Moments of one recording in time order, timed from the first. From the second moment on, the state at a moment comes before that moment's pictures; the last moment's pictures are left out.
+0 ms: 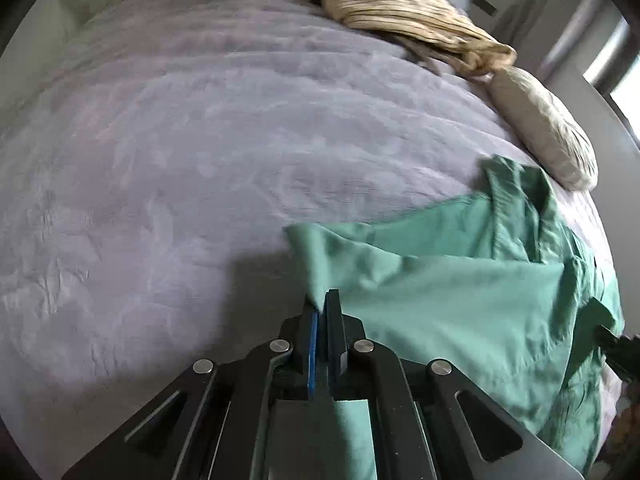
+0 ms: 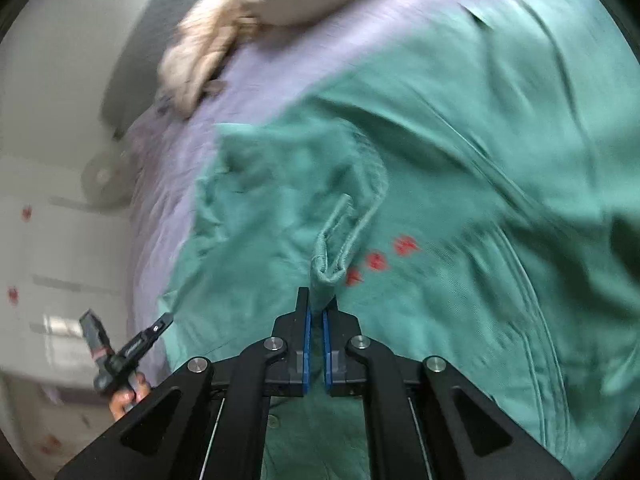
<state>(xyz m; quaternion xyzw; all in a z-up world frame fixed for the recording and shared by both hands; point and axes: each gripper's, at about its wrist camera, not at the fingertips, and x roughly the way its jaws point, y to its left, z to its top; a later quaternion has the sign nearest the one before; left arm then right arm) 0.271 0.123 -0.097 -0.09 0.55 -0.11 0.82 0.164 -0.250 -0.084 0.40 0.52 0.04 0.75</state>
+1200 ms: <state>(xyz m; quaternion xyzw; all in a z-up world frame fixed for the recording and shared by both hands) 0.165 0.217 -0.090 -0.08 0.56 0.00 0.82 0.176 0.059 -0.139 0.47 0.59 0.24 0.61</state>
